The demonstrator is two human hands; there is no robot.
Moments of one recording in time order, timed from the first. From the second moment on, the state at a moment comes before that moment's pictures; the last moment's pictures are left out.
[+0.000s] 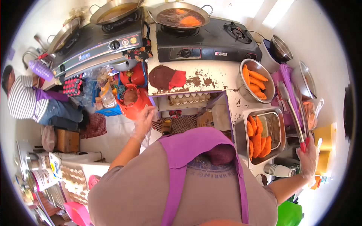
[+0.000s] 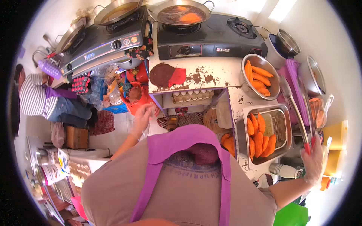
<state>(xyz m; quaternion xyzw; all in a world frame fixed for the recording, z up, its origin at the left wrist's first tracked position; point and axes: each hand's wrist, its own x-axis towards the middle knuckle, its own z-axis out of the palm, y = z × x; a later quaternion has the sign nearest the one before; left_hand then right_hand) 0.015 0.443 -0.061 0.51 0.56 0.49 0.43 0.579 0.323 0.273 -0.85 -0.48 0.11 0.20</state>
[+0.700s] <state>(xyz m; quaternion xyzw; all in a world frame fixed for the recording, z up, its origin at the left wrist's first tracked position) -0.025 0.601 -0.023 0.66 0.59 0.36 0.27 0.403 0.791 0.305 -0.45 -0.82 -0.36 -0.03</state>
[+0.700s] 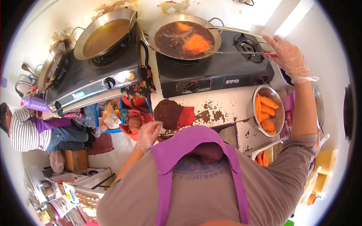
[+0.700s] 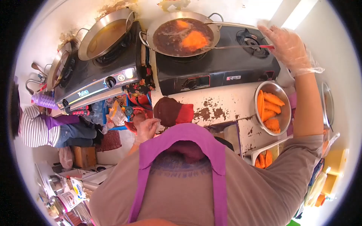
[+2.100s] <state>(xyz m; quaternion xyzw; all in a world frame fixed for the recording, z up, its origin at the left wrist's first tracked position) -0.029 0.651 -0.019 0.64 0.65 0.32 0.27 0.358 0.861 0.219 -0.34 -0.83 -0.44 -0.05</state>
